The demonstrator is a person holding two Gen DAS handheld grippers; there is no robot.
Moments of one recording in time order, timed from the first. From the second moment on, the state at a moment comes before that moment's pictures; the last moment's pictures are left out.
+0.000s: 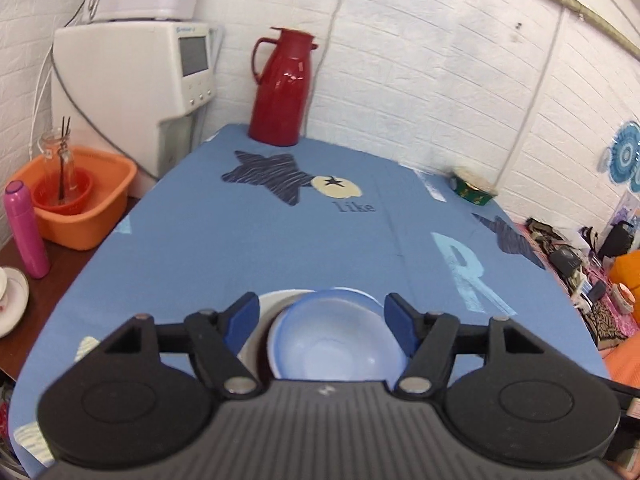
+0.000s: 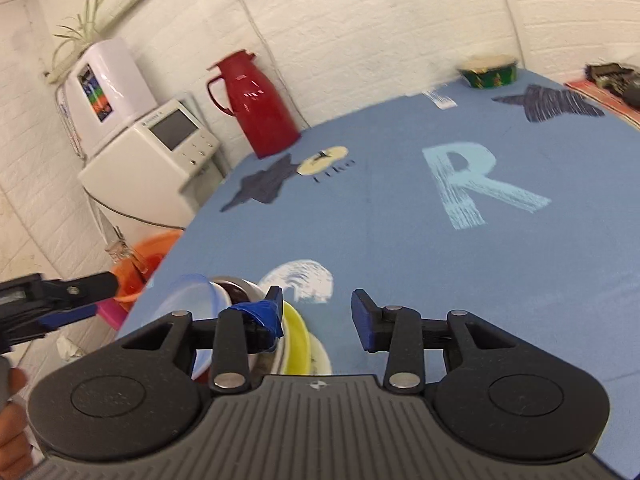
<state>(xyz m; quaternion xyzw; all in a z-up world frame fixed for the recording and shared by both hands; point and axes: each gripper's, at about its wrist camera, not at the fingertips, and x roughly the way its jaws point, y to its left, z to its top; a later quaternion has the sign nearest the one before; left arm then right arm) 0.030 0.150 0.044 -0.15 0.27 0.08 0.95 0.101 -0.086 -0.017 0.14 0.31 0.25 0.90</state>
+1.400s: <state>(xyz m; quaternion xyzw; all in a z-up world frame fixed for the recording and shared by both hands) -0.051 0.036 -0.044 -0.03 0.36 0.03 0.93 -0.001 -0.112 -0.049 0.09 0.37 0.17 0.91</state>
